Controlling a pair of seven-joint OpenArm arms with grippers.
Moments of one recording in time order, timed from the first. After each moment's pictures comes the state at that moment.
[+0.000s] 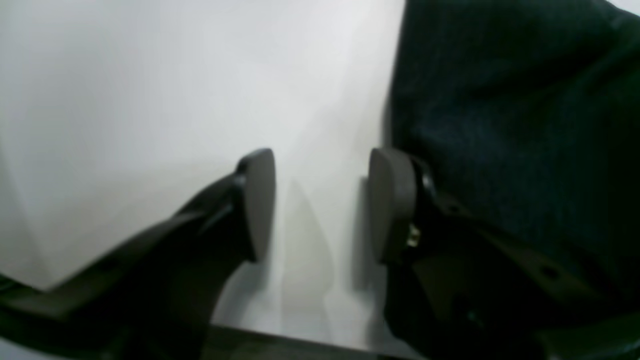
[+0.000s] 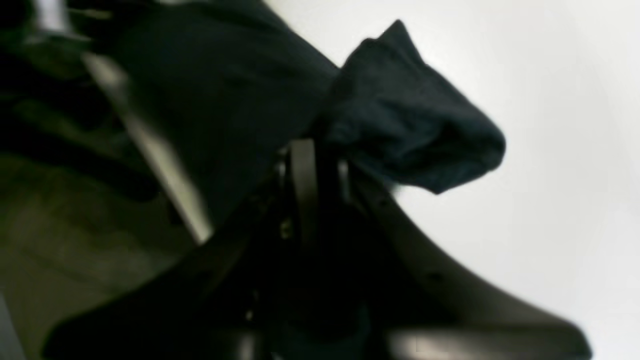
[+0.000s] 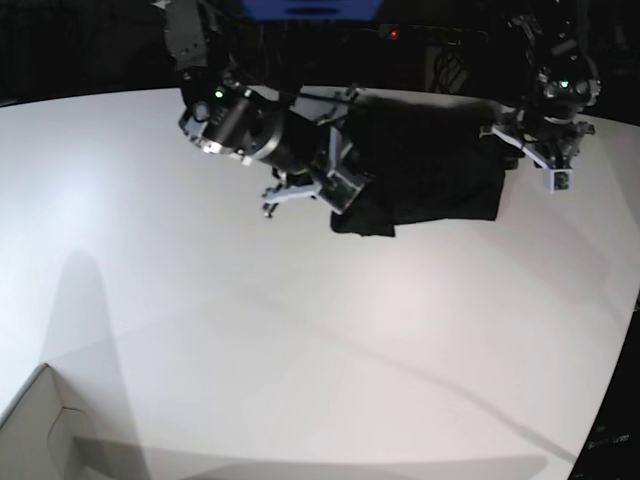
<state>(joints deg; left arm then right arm) 17.5 0.0 -33.3 97.6 -3.9 -26.8 39.4 -13.1 -4.1 -17.5 112.8 2.9 39.5 -49.6</state>
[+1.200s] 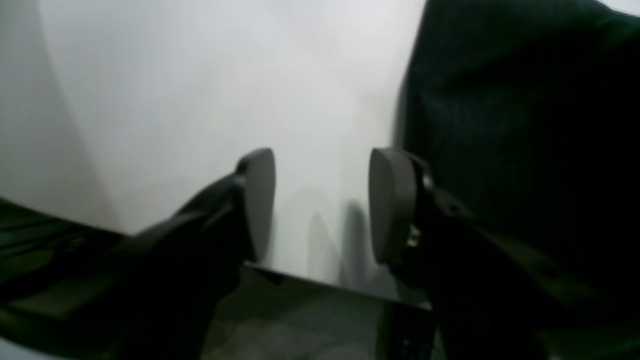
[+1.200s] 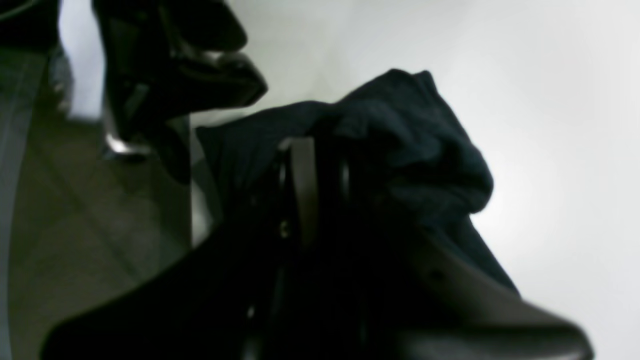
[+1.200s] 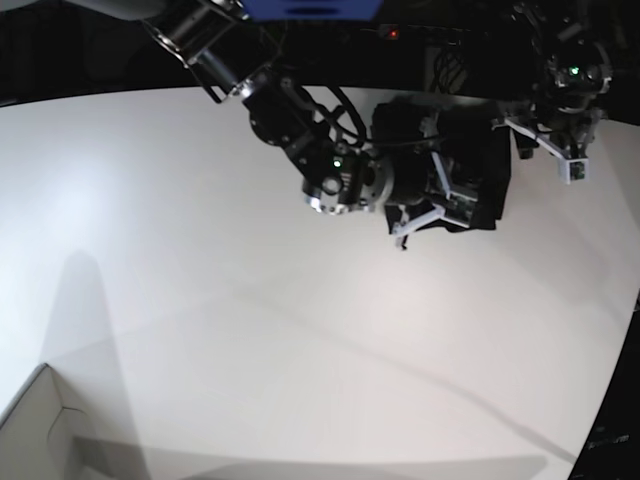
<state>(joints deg) 19.4 2.7 -37.9 105.3 -4.2 -27.0 46.2 9.1 -8.2 -37.5 80.1 3.4 39.5 -32.2</state>
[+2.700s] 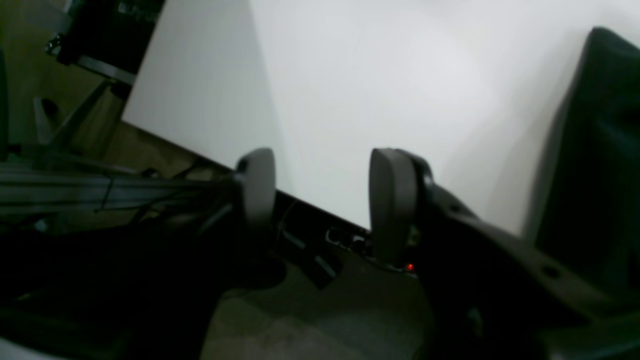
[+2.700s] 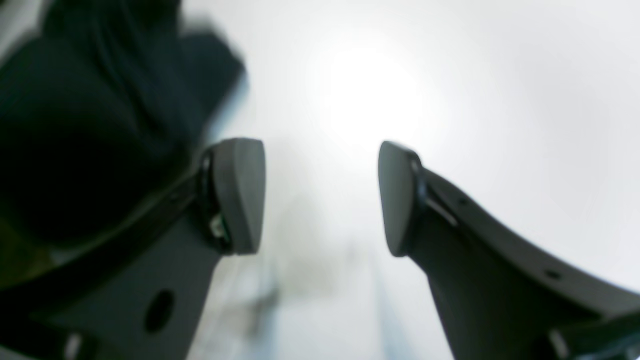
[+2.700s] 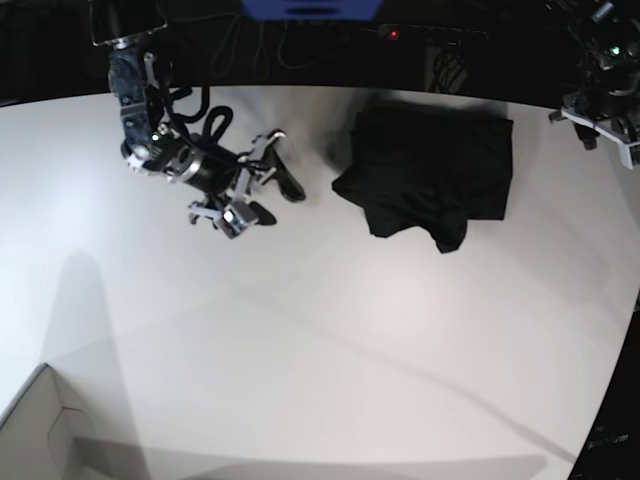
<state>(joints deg) 19.8 0.8 -50.4 110.6 -4.7 -27.4 46.3 -7.5 9.1 -6.2 88.1 12.0 39.1 -25.1</state>
